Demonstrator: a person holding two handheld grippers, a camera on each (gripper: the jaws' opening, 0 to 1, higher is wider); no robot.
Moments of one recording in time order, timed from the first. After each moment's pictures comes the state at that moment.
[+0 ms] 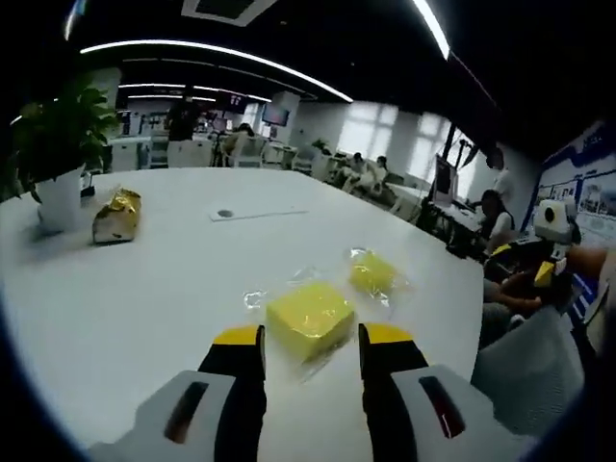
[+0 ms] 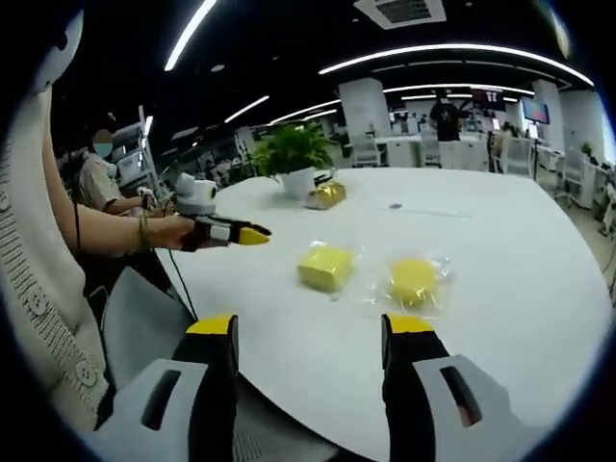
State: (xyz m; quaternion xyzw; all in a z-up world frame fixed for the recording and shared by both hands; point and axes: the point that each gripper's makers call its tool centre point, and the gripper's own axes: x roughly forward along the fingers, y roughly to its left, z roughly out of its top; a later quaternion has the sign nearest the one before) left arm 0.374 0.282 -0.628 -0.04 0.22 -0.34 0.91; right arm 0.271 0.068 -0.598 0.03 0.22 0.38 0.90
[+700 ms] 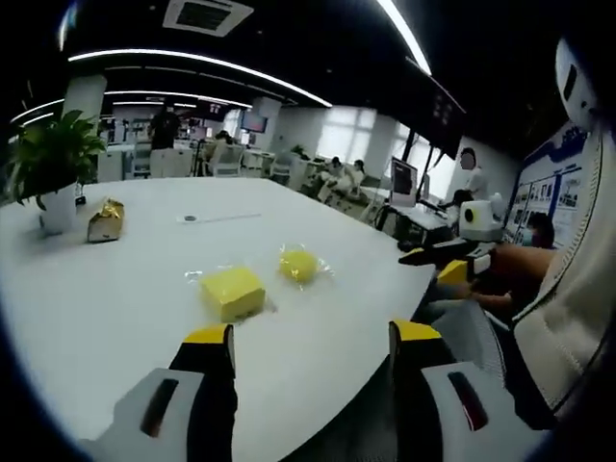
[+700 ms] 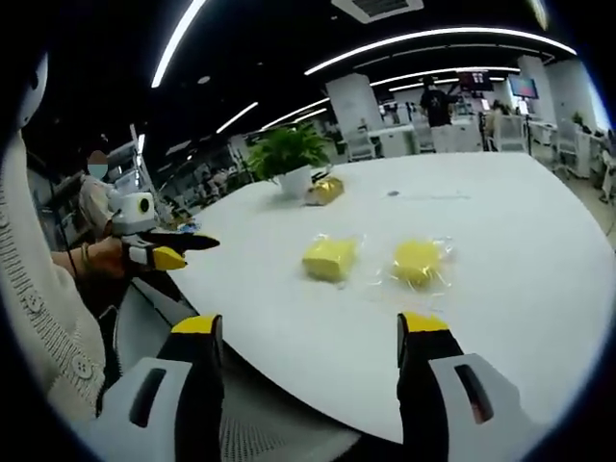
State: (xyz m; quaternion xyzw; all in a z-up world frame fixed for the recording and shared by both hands) left arm 0.257 0.261 -0.597 -0.07 0.23 -0.37 0.90; right arm 0.256 0.063 -0.610 0.07 0.25 0.37 0.89
